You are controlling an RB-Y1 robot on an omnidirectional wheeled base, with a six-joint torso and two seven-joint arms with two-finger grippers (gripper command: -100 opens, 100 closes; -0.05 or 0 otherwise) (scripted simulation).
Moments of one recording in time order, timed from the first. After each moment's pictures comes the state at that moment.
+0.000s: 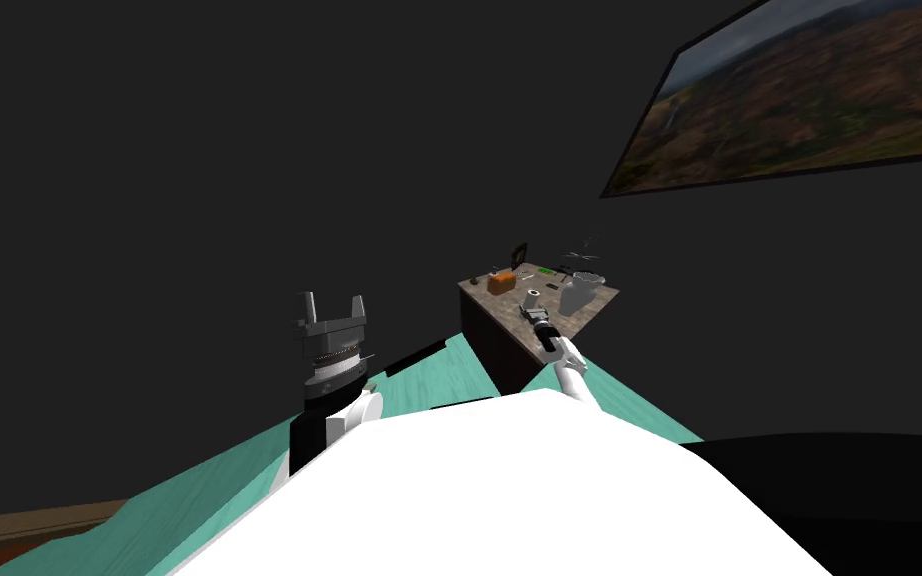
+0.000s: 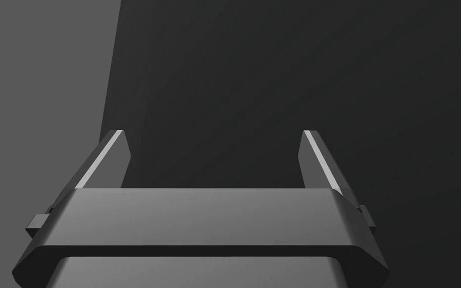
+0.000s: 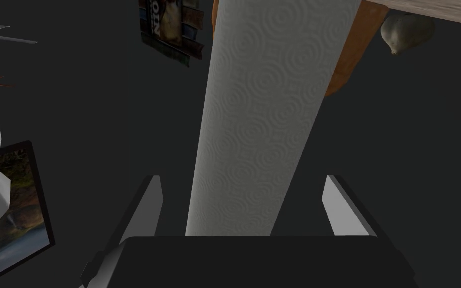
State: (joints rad) left arm 0.49 0.04 -0.03 -2.34 0.12 -0.56 0.08; right arm -0.11 -0.19 -0.50 -1.23 0.89 -0.31 0.76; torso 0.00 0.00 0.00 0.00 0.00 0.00
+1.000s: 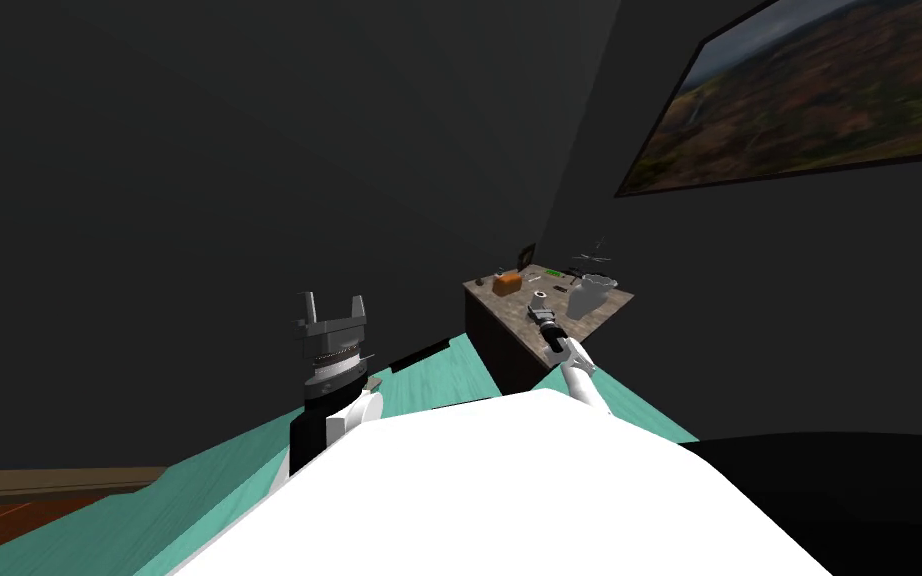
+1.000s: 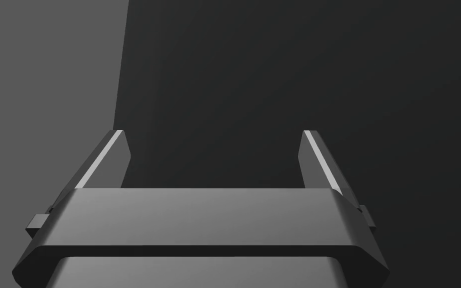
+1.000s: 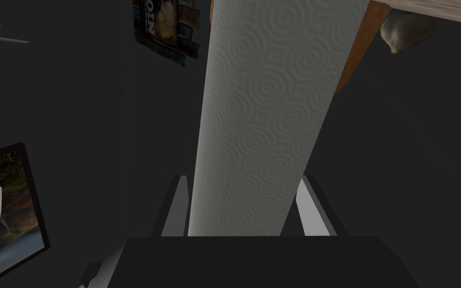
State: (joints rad) left arm 0.49 0.04 -0.03 -2.34 0.12 -0.56 0.08; right arm -0.12 -0.25 -0.54 -1.16 0.85 -0.34 0.78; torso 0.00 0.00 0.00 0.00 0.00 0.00
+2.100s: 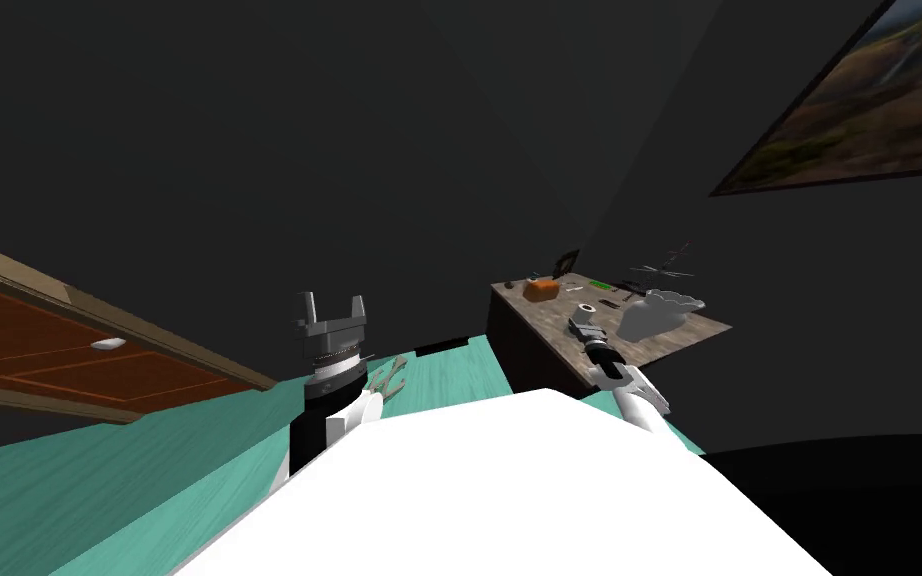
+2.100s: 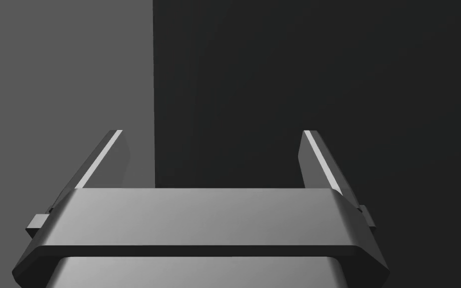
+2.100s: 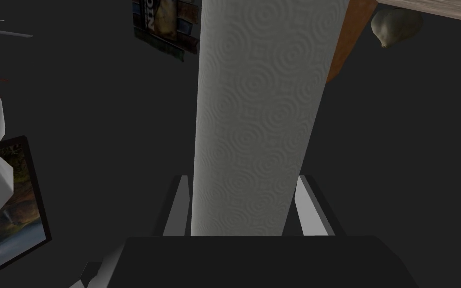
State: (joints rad) left arm 0.49 0.04 -0.03 -2.34 0.12 -0.56 0.08; right arm 0.02 -0.45 -0.70 -0.96 0.57 -0.48 0.88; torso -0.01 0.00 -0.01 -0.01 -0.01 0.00
